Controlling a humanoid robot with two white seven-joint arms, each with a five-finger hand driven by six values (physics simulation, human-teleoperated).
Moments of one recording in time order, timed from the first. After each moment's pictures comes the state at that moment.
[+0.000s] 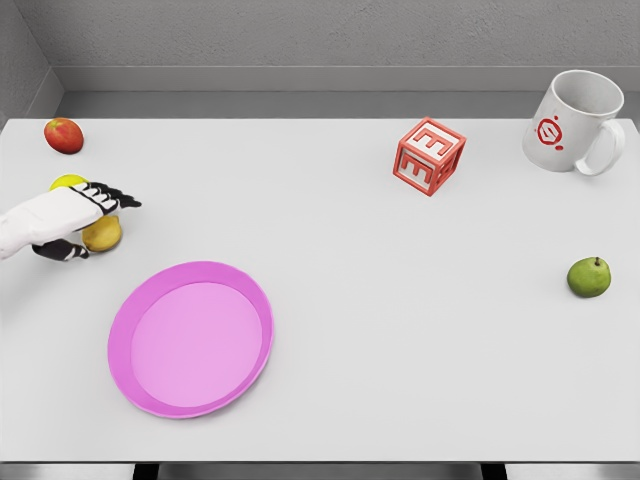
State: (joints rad) left arm -0.46 0.84 -0.49 -1.16 -0.63 -0.61 -0.20; right arm 0.00 0.00 -0.01 0.06 0.01 0.09 0.02
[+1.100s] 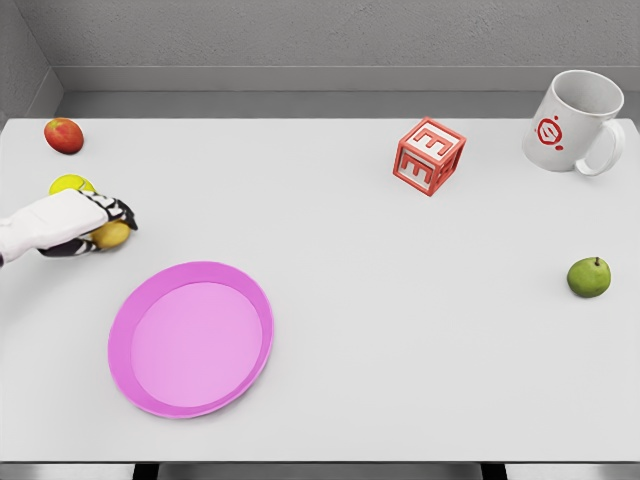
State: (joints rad) left arm -0.43 0.85 -0.49 -1.23 -0.64 -0.61 -0.20; right arm 0.00 0.00 -0.01 0.06 0.01 0.09 0.02
